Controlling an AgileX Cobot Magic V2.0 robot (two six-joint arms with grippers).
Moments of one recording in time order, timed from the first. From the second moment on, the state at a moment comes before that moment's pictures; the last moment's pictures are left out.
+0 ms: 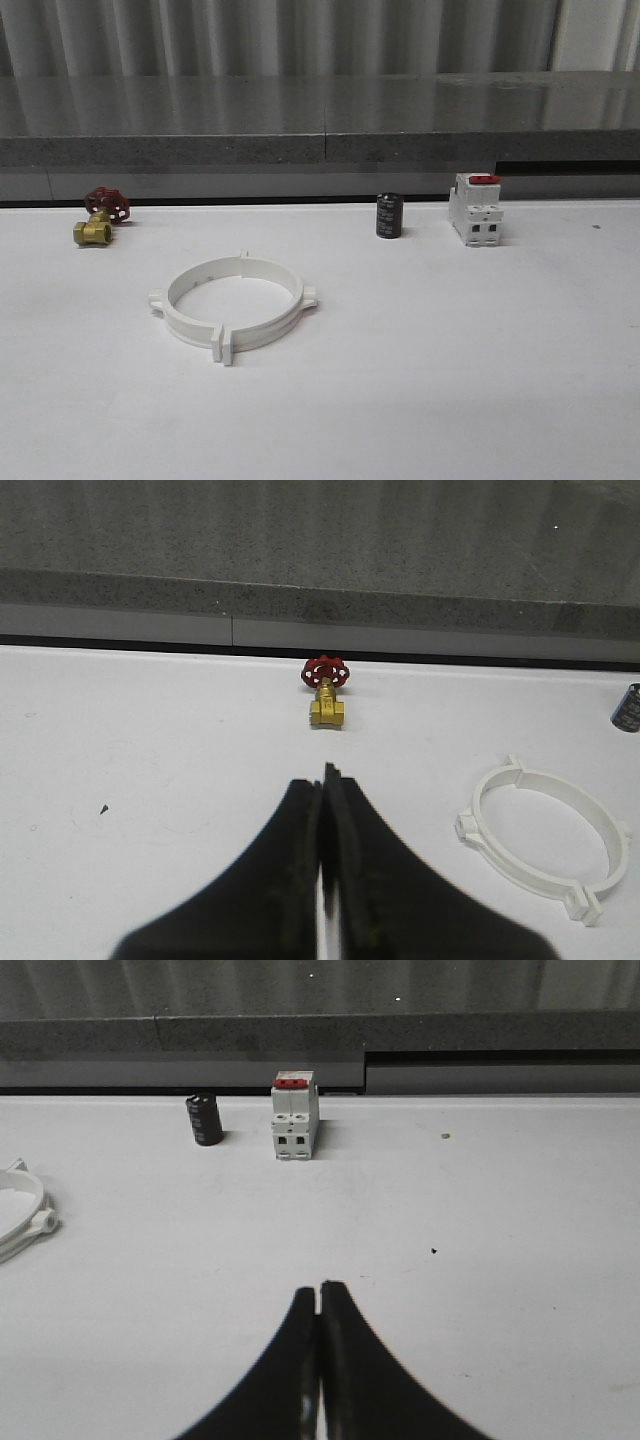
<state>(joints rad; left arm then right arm) -0.16 0.37 -0.42 0.17 0.44 -0.30 0.09 -0.01 -0.04 0.04 0.30 0.04</state>
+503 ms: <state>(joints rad) -0.16 0.37 -0.42 0.17 0.44 -0.30 0.01 -0.01 0.03 0.08 0.15 -0.01</state>
